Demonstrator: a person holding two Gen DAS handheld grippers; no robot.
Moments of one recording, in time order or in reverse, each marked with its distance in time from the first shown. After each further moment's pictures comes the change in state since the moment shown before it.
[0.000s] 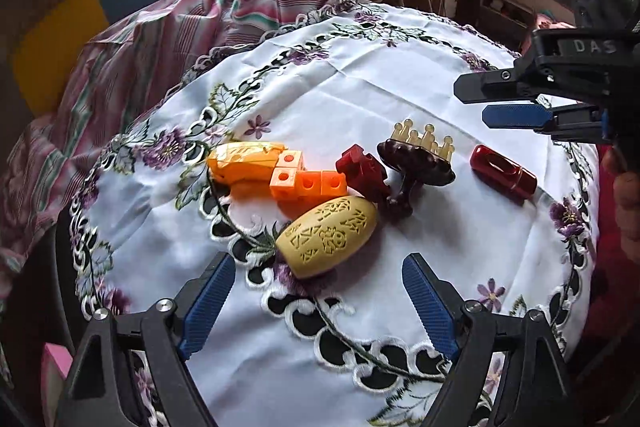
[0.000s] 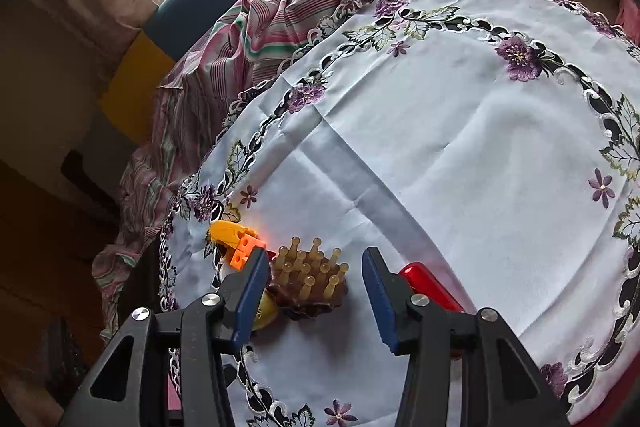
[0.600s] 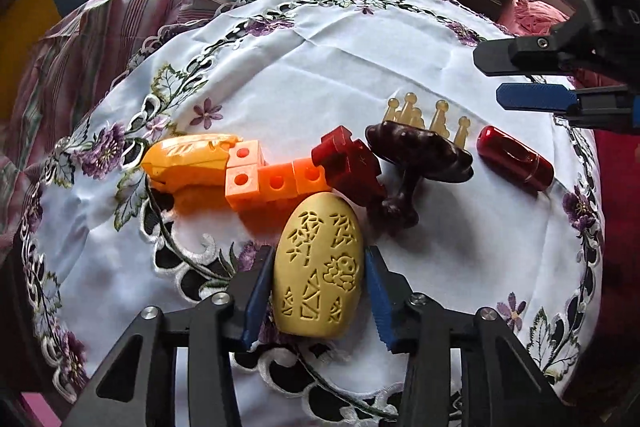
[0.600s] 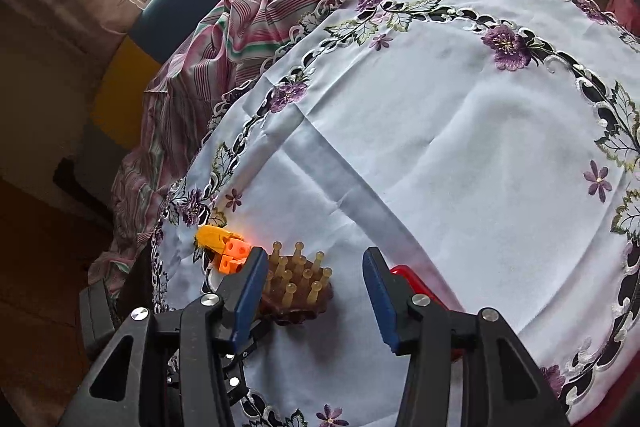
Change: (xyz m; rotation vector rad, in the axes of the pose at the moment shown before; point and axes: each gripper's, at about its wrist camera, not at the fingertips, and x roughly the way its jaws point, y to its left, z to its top) left arm 0.048 -0.001 0.005 0.018 0.074 -0.113; right arm 0.004 -0.014 0.006 0.058 0.001 -0.033
